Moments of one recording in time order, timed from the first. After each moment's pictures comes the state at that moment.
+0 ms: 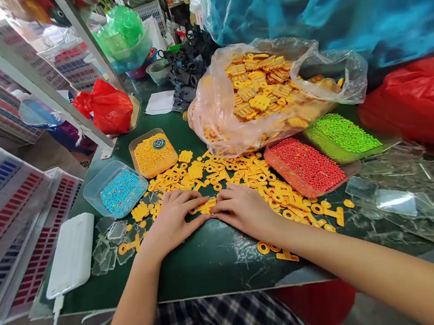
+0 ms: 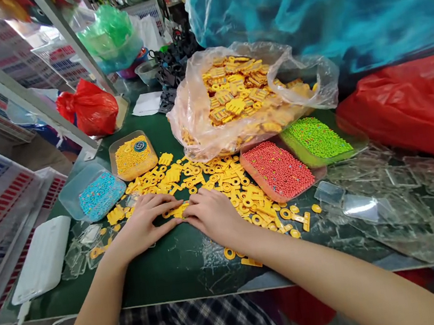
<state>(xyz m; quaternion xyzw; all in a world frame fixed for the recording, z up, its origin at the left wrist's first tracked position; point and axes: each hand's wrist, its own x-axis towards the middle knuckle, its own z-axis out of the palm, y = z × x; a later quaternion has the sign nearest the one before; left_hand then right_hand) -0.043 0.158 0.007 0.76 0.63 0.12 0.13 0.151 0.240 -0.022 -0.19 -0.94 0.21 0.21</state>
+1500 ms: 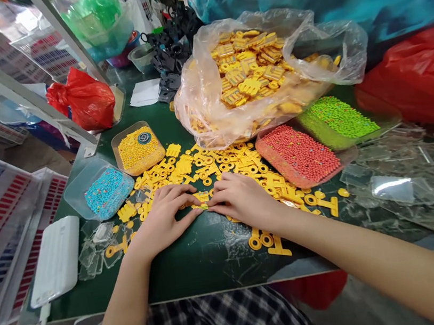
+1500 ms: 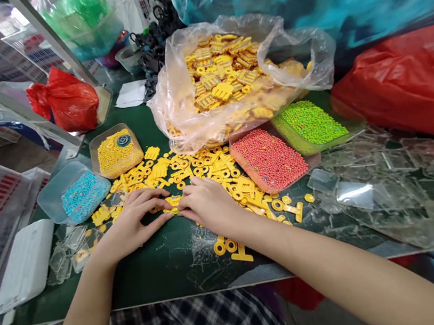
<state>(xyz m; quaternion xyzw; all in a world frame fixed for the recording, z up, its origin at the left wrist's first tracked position) -0.036 0.162 0.010 0.75 0.62 0.14 0.16 0.160 0.254 -0.011 -0.19 -0.94 0.23 0.15</state>
